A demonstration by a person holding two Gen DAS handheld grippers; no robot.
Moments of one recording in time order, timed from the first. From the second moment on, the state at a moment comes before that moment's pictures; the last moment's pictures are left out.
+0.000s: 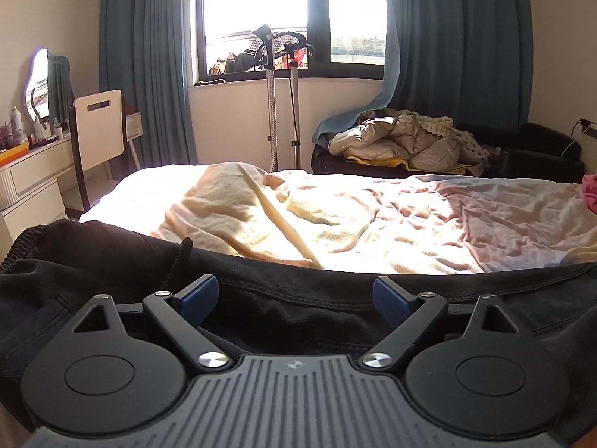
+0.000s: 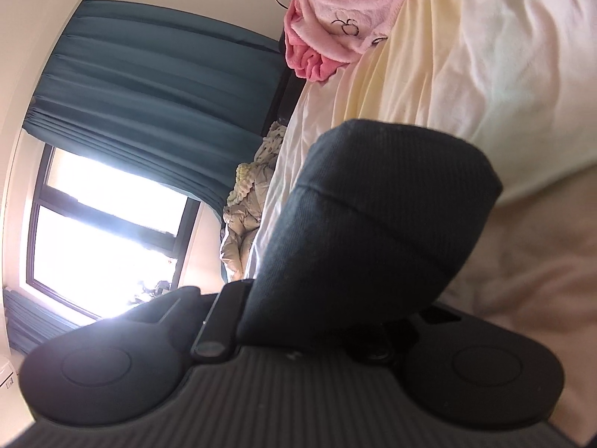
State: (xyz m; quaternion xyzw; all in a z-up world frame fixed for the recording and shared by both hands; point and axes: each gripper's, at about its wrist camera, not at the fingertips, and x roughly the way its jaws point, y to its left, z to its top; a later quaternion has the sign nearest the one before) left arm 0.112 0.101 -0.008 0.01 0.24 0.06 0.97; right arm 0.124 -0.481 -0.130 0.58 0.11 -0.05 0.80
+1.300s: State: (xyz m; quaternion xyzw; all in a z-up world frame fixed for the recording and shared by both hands) left arm 0.111 0.142 -0.003 -0.06 0.29 0.07 0.95; right arm 0.162 -0.244 0.007 0.15 0.11 0.02 0.98
